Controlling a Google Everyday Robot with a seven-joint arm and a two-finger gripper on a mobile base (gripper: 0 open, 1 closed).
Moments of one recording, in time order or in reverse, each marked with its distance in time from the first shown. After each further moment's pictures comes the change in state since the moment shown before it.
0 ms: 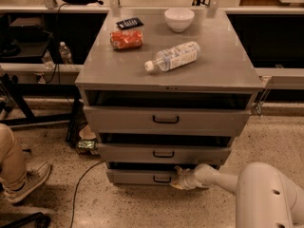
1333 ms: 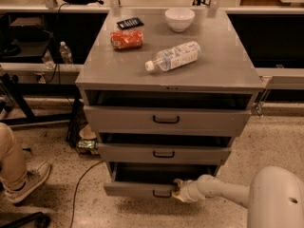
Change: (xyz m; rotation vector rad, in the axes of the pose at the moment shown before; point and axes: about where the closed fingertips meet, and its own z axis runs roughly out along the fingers) arm 0.005 0.063 -0.019 -0.069 -0.012 -0.006
